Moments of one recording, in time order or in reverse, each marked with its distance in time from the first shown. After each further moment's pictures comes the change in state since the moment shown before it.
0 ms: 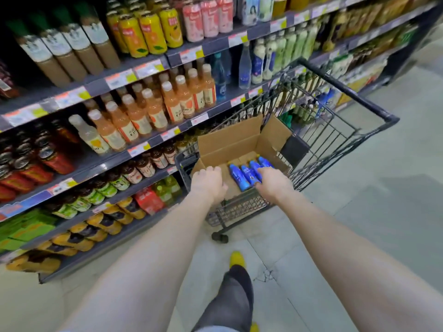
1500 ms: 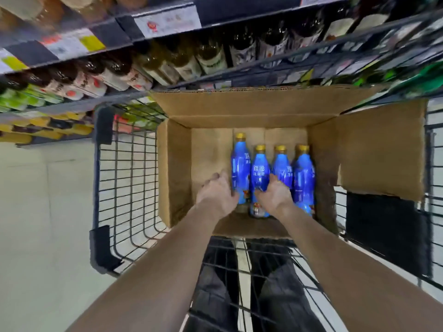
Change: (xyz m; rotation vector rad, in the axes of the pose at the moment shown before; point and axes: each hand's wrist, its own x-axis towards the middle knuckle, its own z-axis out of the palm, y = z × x) left_hand 0.374 0.072 0.258 -0.667 -0.548 -0.689; right_hand 0.454 0.163 0.263 0.128 -0.741 0.144
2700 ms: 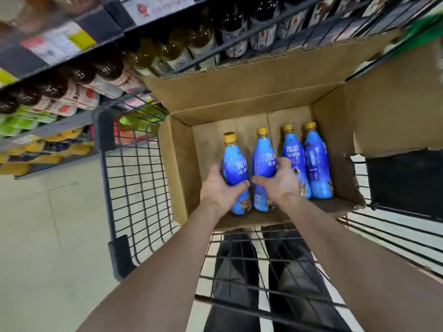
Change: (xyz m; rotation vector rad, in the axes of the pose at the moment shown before) left_hand 0.010 -0.055 0.020 -0.538 0.163 -0.004; right_hand -0.008 -0.004 0.050 0.514 0.247 0.040
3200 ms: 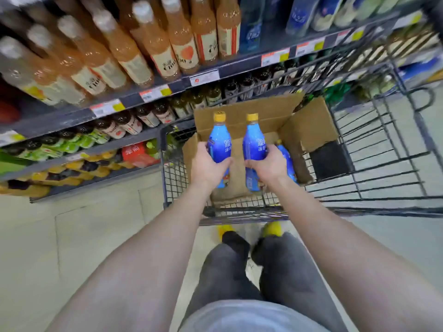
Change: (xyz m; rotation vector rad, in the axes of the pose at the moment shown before) left_hand -0.176 0.058 -0.157 -0.128 0.189 0.341; right_hand -0.227 -0.106 -0.060 0.073 0.207 -0.232
